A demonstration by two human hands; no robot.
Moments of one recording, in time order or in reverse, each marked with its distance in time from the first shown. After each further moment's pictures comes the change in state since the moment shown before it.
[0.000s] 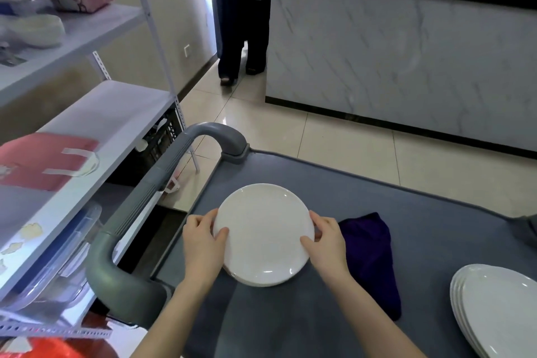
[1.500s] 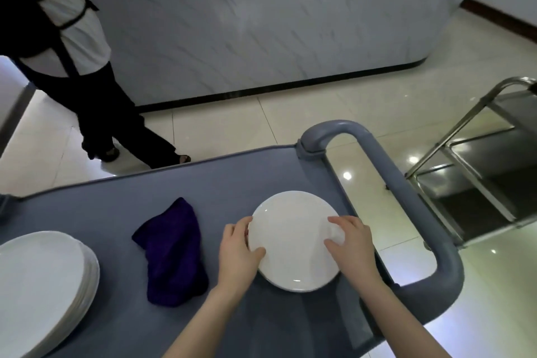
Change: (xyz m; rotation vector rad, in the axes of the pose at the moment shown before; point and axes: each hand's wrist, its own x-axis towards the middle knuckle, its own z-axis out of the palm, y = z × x) left_hand -0.226 0.191 0.306 0.074 -0.697 0.269; right_hand -0.107 0.257 -0.329 -0.196 0.441 0.316
